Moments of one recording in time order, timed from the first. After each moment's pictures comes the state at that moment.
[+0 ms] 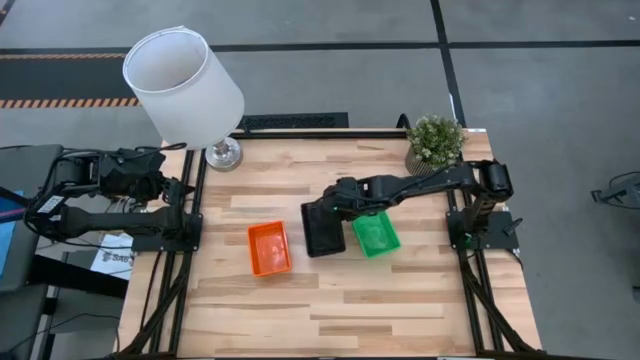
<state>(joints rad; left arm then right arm) 0.23 0.53 1.19 -1.50 -0.14 -0.91 0.01 1.79 1.35 -0.66 0.15 1.35</state>
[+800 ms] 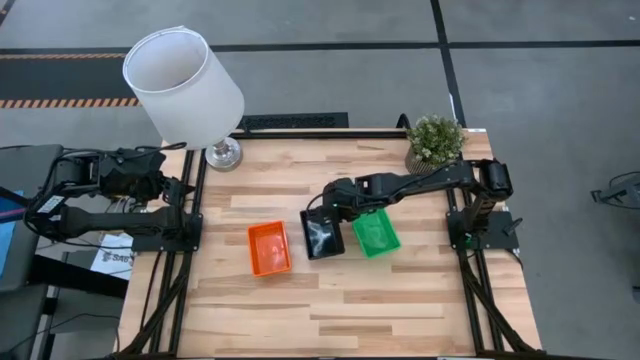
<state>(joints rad) 0.23 0.53 1.19 -1.50 -0.15 -0.89 -0.02 1.79 1.36 -0.65 0.06 1.21</state>
